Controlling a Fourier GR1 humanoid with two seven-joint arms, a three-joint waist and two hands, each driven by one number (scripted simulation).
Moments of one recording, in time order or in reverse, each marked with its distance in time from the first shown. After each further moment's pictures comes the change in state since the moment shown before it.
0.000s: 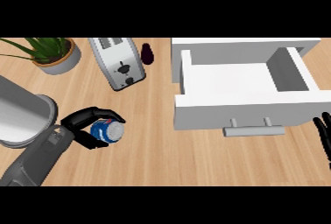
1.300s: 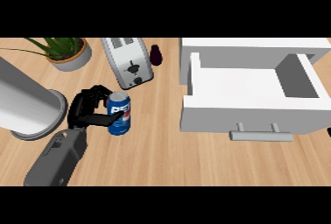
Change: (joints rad) left arm 0.122 -0.179 0.407 -0.257 0.490 0.580 0.385; right arm 0.072 0.030 -0.046 -0.035 -0.002 0.000 -0.025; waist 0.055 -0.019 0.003
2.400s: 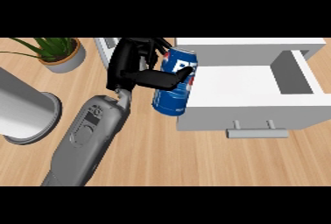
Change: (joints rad) left arm -0.260 -0.164 -0.204 -0.625 -0.226 0.393 0.708; right arm -0.017 0.003 -0.042 -0.046 -0.029 0.031 0.054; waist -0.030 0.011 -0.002
